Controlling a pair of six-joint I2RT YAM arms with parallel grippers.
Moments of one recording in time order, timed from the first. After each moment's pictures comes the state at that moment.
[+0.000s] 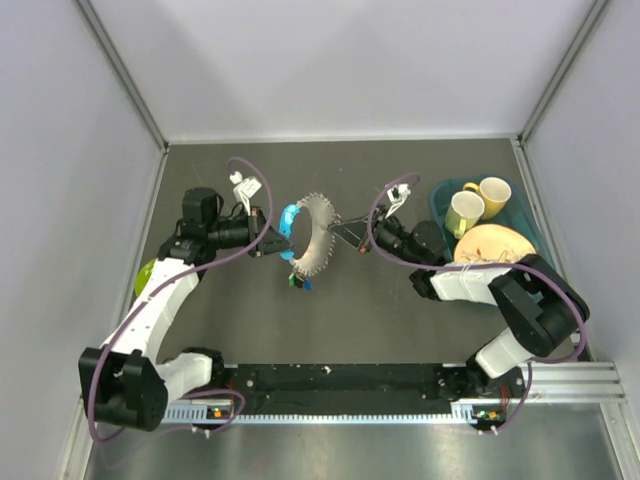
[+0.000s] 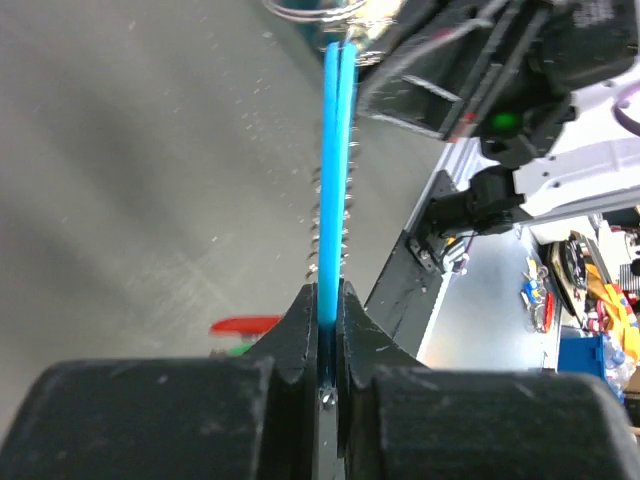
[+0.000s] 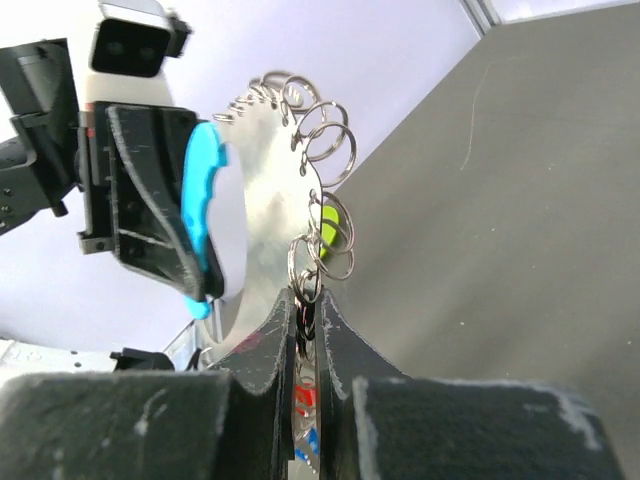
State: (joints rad) left arm -0.15 1.14 0.86 -0.31 0.96 -0.31; right arm 0.63 1.54 0.58 1.17 -0.42 0.78
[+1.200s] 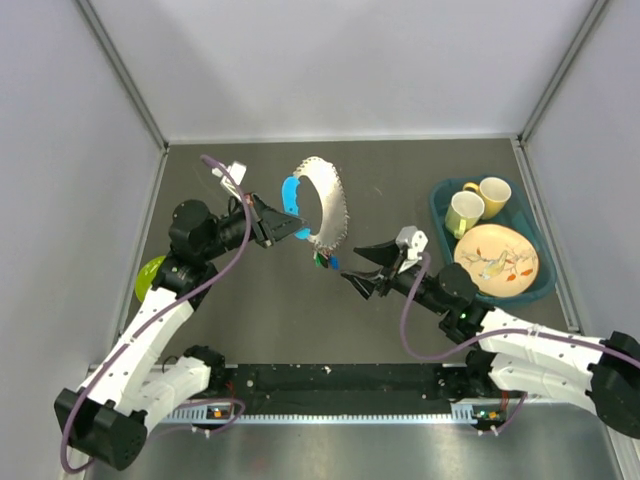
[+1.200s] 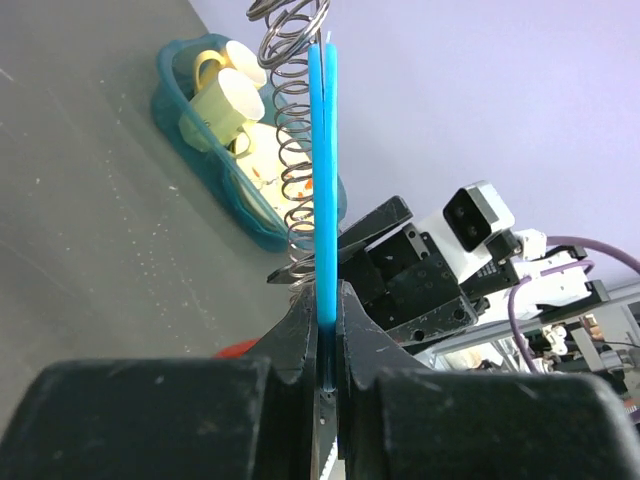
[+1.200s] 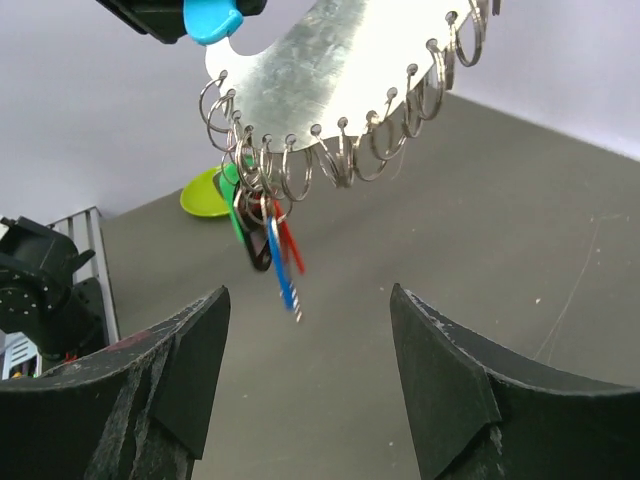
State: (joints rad) left arm -0.36 0.91 0.83 0.08 0.69 -0.86; right arm 0.89 0.92 0.35 0.73 -0.15 0.19
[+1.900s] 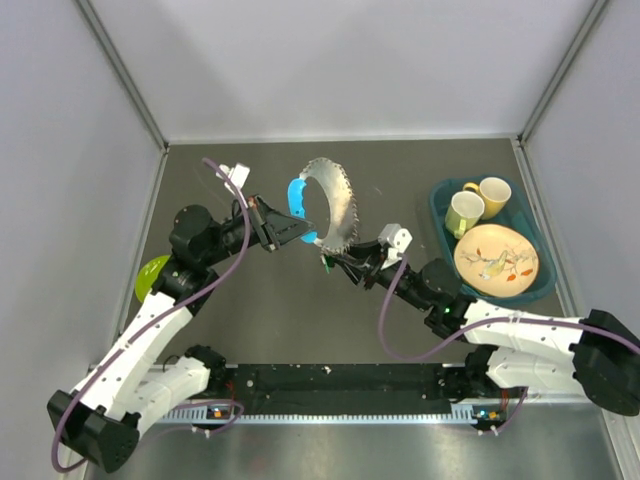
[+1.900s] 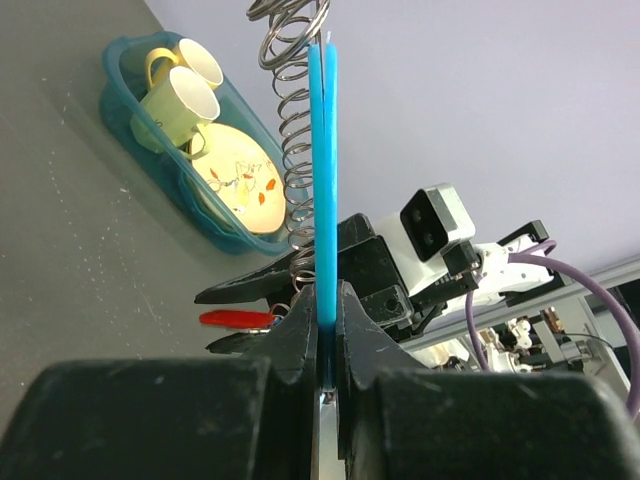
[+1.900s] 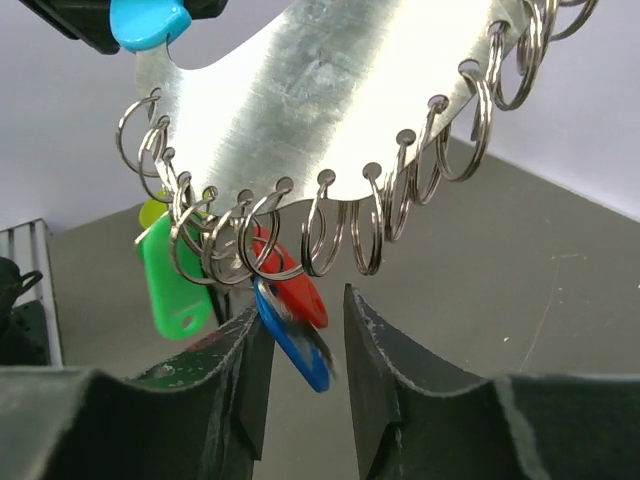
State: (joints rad) left arm -0.45 0.87 0.84 0.11 0.63 -0.94; right arm 0.97 1.07 0.44 0.83 -0.03 0.06
